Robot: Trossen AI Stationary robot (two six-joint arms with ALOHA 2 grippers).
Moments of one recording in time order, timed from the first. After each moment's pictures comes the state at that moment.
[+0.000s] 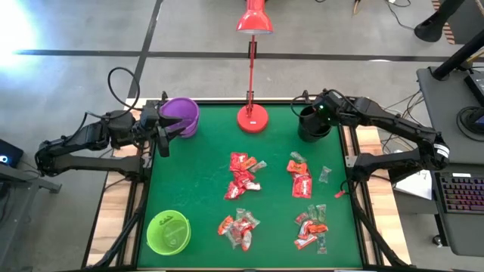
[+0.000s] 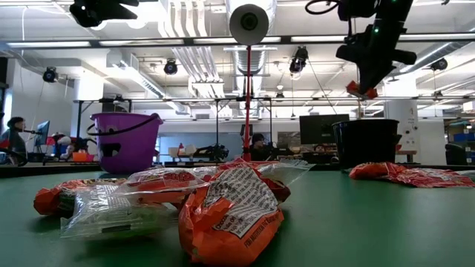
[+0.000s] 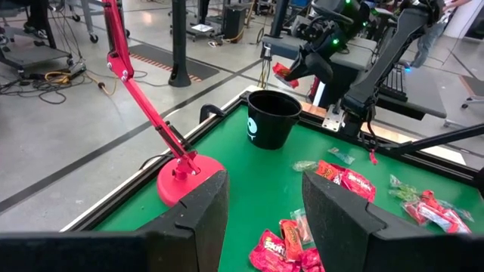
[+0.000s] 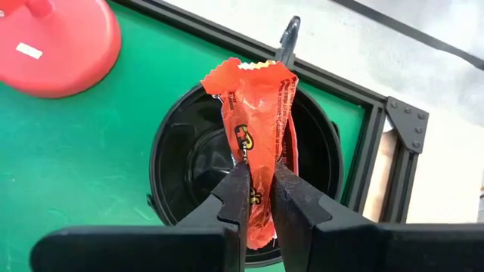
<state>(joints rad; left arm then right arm) 0.14 0.59 0.87 -0.52 -0.27 -0.22 -0.54 1.13 1.07 -1.06 0.39 0.51</state>
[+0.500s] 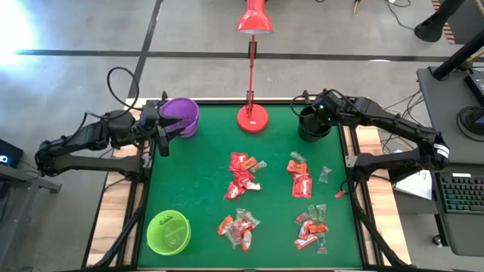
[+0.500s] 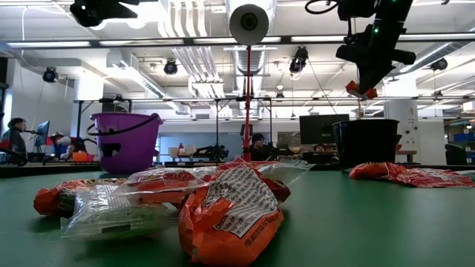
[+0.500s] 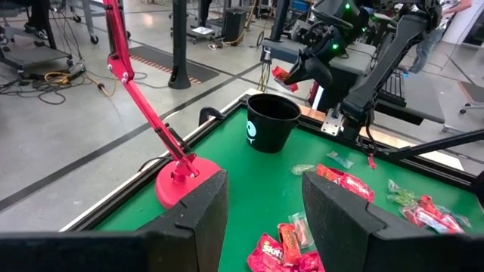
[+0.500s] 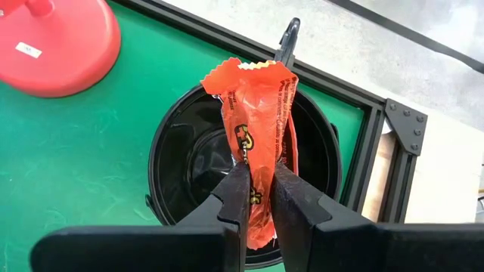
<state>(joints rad) 0.14 0.59 0.87 -0.51 -0.27 -0.23 -0.54 1.13 1.07 -1.06 0.39 0.50</state>
